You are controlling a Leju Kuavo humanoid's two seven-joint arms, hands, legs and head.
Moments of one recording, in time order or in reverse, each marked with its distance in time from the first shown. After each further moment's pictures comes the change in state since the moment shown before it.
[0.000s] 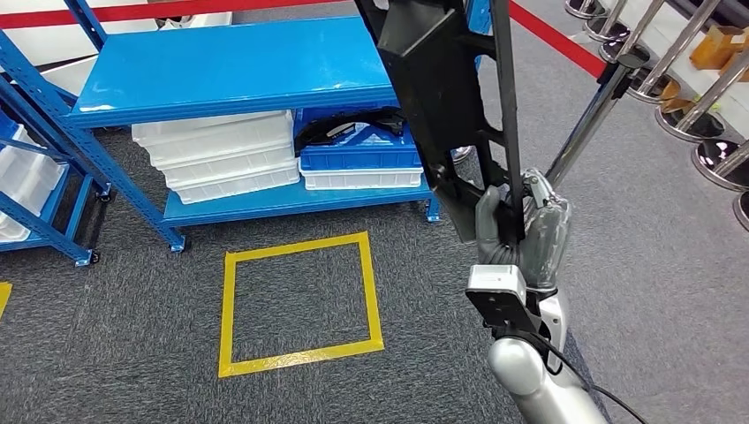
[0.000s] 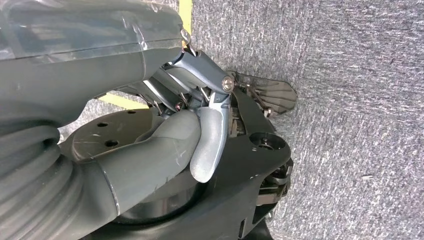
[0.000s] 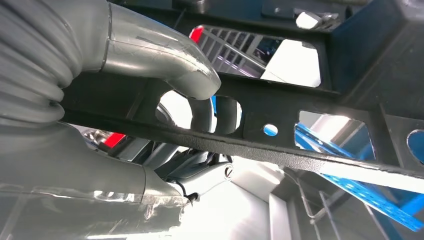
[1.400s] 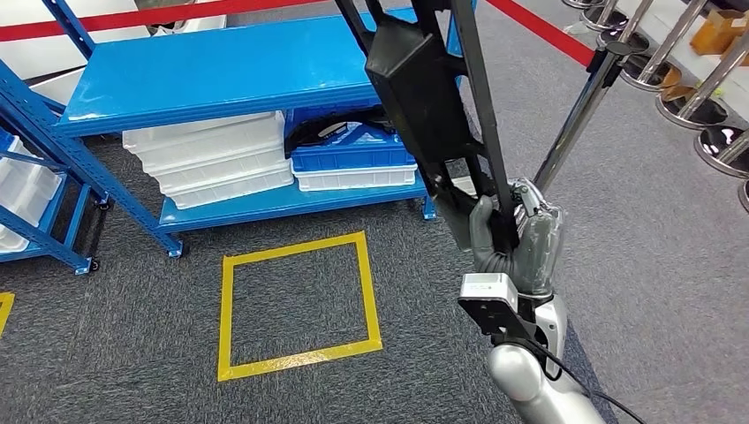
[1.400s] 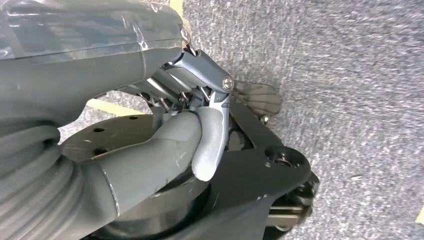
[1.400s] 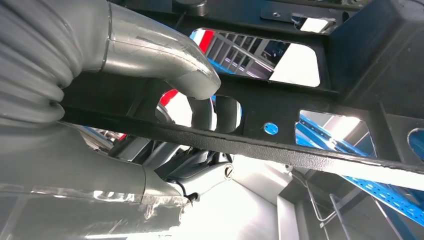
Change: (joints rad) left arm -0.010 0.001 -0.004 -0.002 -0.014 0.017 0.004; right arm 0.039 -0.005 -0.002 -0.001 0.015 0.000 -0.007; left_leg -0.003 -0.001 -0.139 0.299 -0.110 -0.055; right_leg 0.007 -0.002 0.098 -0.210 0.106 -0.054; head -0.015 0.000
